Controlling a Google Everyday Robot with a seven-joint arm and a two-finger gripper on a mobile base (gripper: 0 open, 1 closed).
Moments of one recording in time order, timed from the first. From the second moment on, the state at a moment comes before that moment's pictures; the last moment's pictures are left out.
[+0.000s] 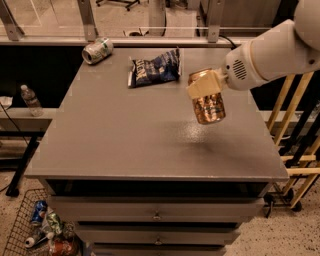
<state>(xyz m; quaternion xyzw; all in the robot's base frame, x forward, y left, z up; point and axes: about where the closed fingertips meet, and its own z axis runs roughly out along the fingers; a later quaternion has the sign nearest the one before) 0.555 -0.108 0.934 -0.30 0.87 0.20 0.34</state>
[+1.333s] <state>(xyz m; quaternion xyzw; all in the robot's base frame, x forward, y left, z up) 0.566 -0.040 0.908 -0.43 0.77 0.21 0.42</state>
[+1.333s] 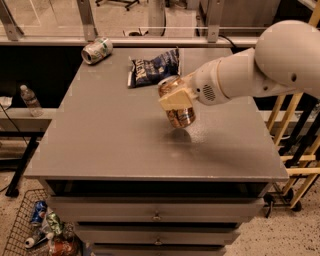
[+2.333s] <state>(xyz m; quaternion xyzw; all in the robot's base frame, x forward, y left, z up) 0.568 -0.041 0.898 -0.41 0.71 0.28 0.49</state>
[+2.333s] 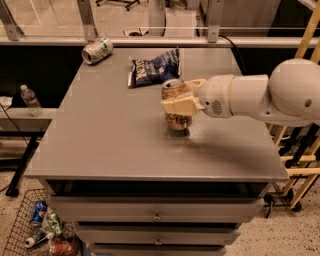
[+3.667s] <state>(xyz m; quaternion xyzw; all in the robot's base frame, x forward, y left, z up) 0.550 -0.038 0.892 -0.44 0.68 0.25 0.53</state>
